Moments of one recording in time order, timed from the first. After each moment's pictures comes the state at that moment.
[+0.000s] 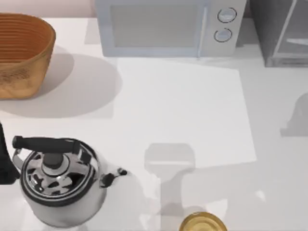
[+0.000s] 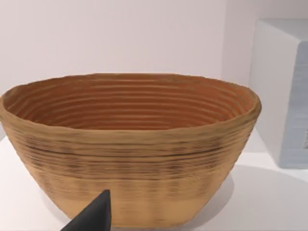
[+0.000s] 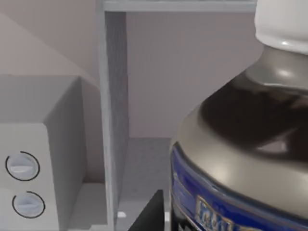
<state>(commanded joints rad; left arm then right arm) 0.00 0.00 0.00 0.00 0.00 0.00 -0.12 0.70 0.33 0.39 -0.11 0.00</state>
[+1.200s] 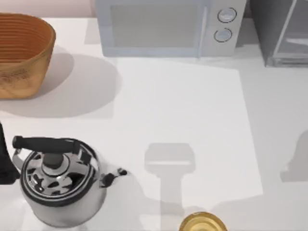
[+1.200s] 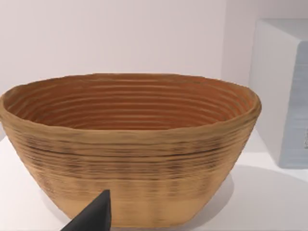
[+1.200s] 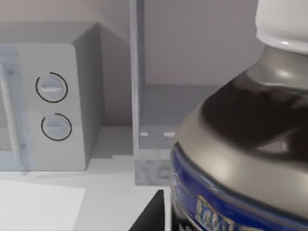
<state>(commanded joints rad) 0.00 0.00 0.00 0.00 0.00 0.00 0.06 0.06 0.00 0.06 0.07 0.00</state>
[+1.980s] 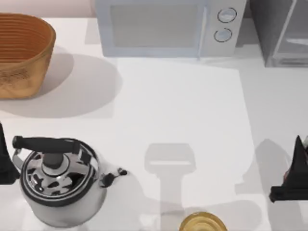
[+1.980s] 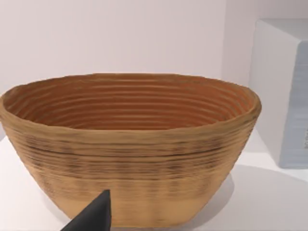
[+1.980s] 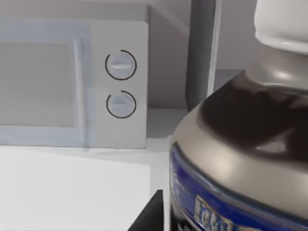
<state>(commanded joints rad) 0.00 0.00 0.00 0.00 0.00 0.00 1.02 0.68 -0.02 0.65 1.03 0.02</state>
